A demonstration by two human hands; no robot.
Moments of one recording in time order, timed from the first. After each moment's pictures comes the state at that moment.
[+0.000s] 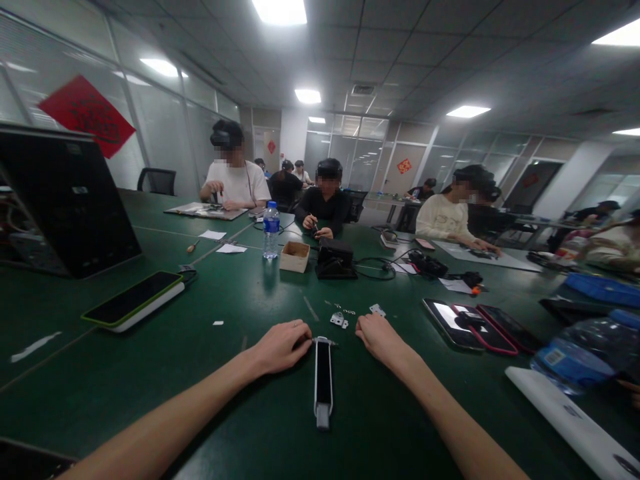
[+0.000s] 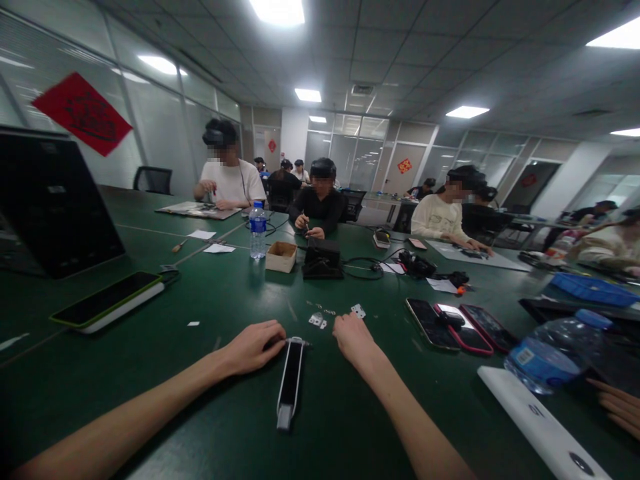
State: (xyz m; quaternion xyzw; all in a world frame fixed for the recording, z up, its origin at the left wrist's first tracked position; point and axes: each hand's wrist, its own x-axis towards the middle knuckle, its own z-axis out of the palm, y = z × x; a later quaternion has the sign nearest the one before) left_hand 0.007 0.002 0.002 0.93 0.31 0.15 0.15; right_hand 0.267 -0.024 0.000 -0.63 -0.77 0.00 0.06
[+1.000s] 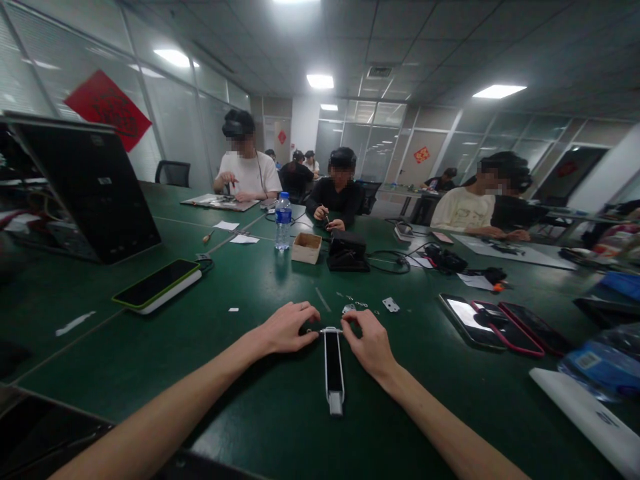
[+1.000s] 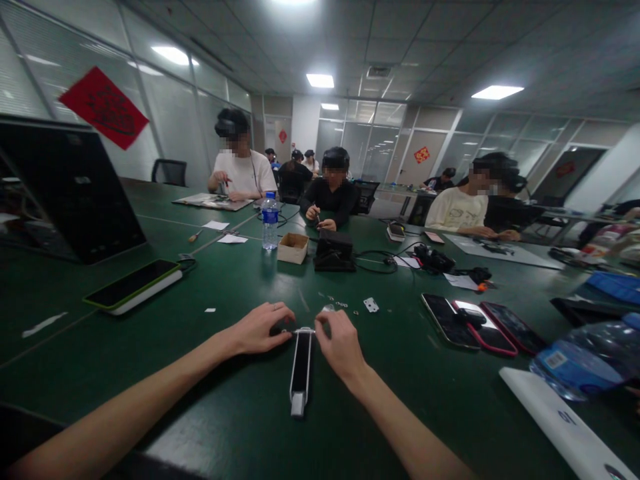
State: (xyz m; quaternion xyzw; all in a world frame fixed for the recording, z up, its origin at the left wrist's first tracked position) left_hand -0.003 0.007 0.013 0.94 0.31 0.13 0.11; right_hand 0.208 -0.046 -0.020 -0.48 -0.76 -0.05 0.44
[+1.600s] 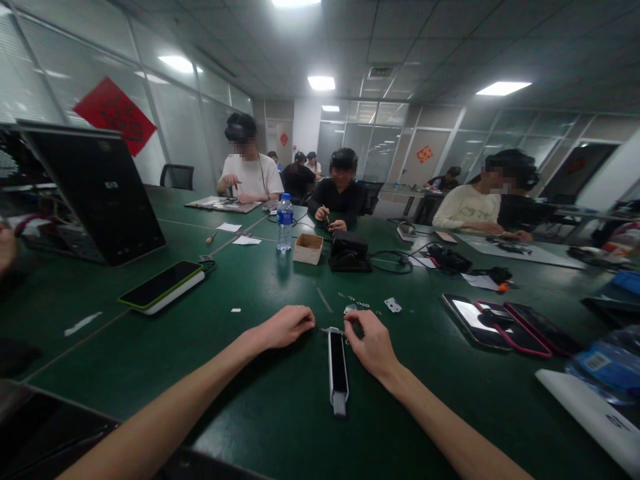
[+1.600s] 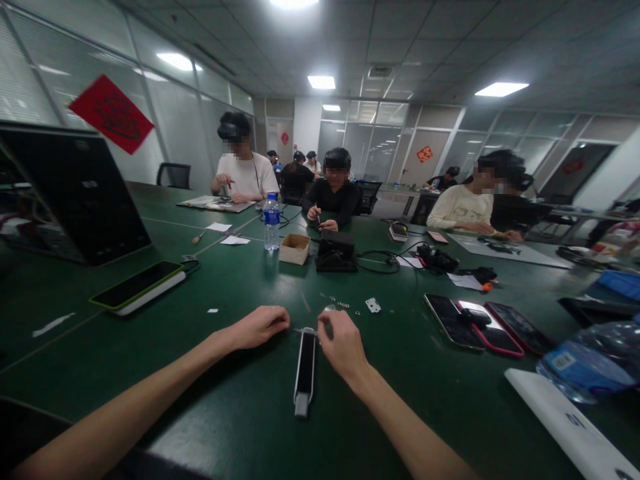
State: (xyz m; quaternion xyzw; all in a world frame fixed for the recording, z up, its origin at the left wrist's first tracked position) left_hand -0.007 0.018 0.012 0.91 0.33 0.13 0.22; right_hand 0.208 -0.048 -0.019 -0.51 -0.75 -0.02 0.42
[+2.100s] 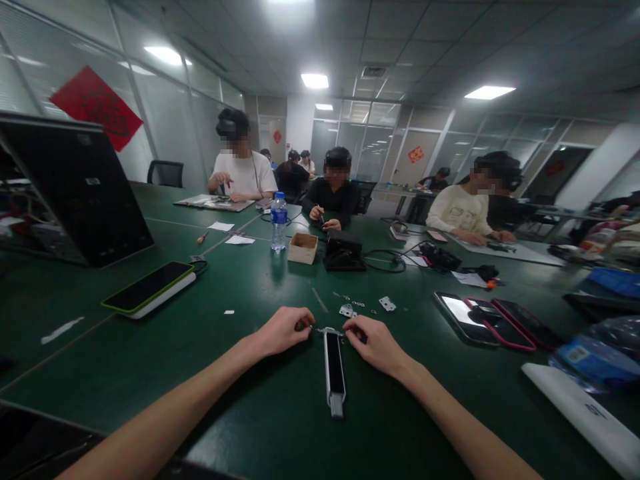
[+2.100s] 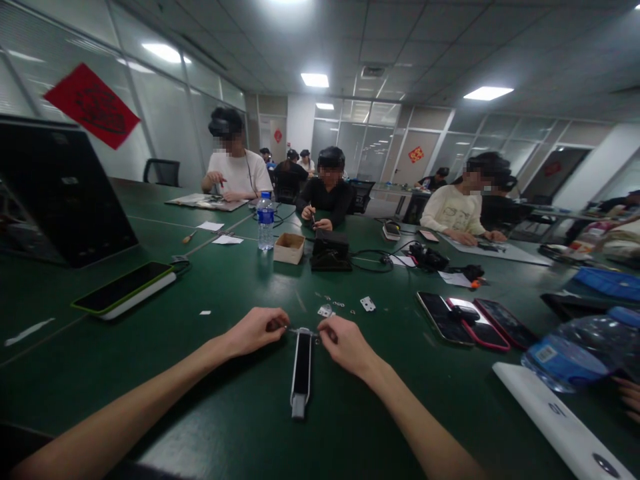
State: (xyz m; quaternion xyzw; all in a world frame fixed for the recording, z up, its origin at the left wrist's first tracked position) left_hand -0.003 0.011 0.009 0.88 0.35 0.17 0.25; right_hand 0.237 -0.050 -0.005 -0.50 -0.80 0.13 0.30
